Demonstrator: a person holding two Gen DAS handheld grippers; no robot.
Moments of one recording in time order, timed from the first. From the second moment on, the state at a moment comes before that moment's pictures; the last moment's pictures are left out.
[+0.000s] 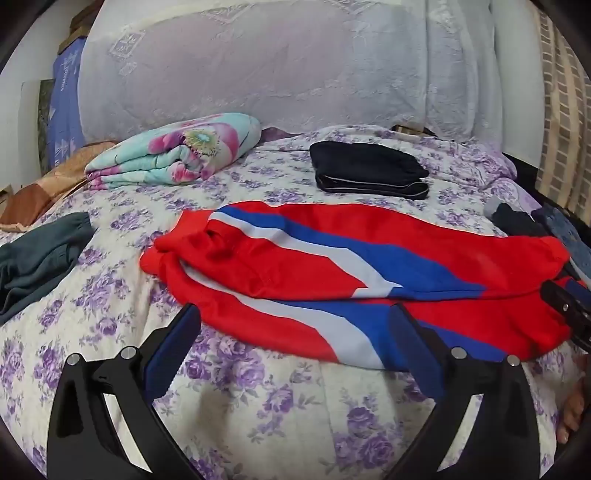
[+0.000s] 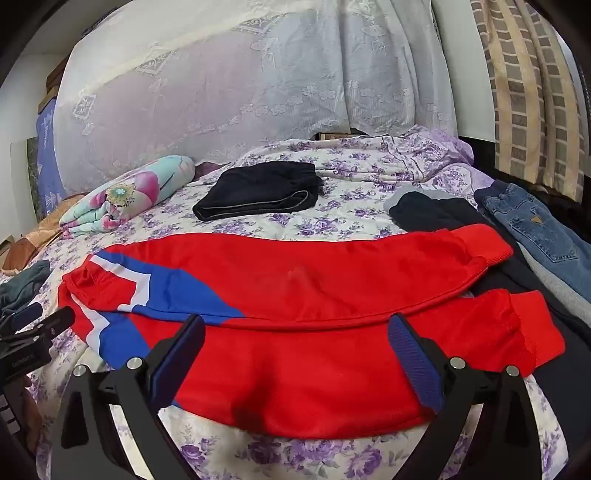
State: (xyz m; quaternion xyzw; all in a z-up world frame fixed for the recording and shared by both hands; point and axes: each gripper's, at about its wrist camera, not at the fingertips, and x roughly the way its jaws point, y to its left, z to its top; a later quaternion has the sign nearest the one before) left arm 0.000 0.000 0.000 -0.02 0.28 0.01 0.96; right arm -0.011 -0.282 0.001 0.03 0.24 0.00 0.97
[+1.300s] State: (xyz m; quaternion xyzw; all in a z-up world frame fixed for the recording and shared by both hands) left arm -0.003 0.010 0.000 -0.04 0.28 0.01 0.96; right arm -0.005 -0.296 -0.007 0.07 0.26 0.00 0.96
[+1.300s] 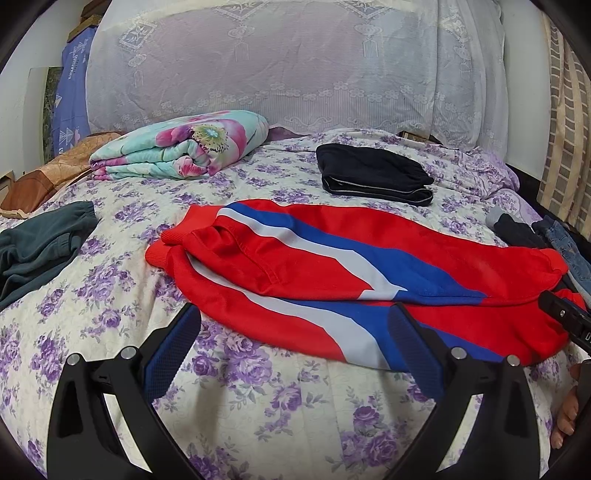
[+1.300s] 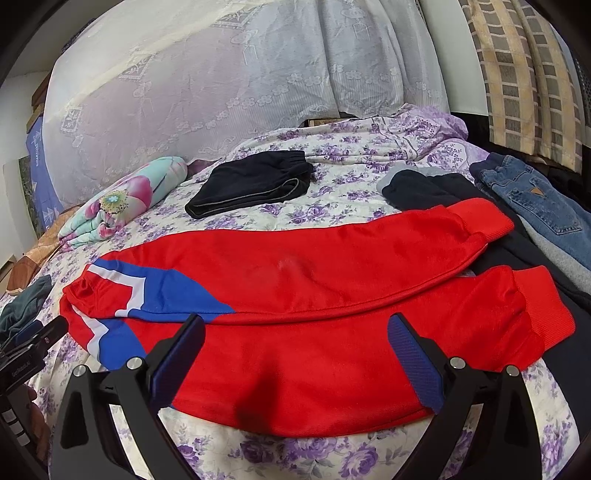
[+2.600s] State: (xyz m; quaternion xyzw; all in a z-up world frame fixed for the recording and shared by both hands) left arm -0.004 0.012 -0.001 -0.04 0.28 0.01 0.96; right arm -0.004 -0.298 -0.008 0.08 0.27 0.00 0.96
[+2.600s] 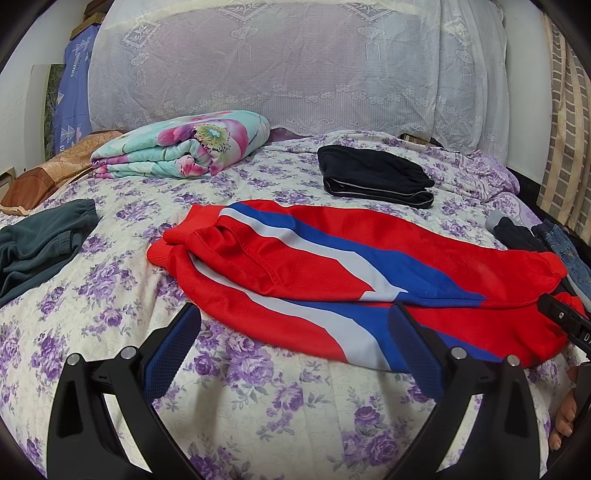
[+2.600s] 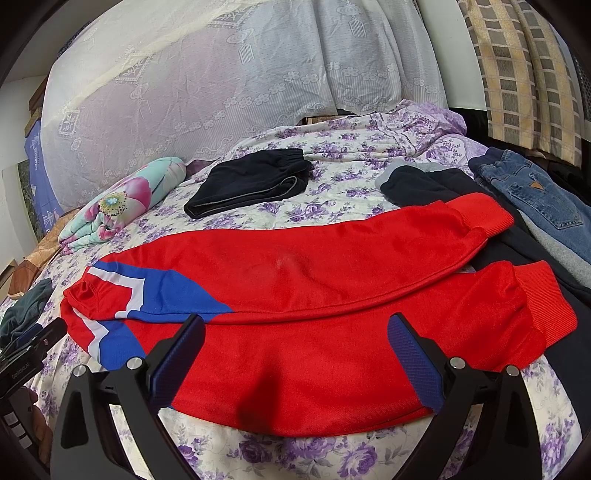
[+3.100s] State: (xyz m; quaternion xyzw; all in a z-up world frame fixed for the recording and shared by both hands) left arm -0.004 0.014 -0.002 -0.04 0.28 0.01 0.96; right arm -0.003 -0.299 -0.008 0.08 0.27 0.00 0.96
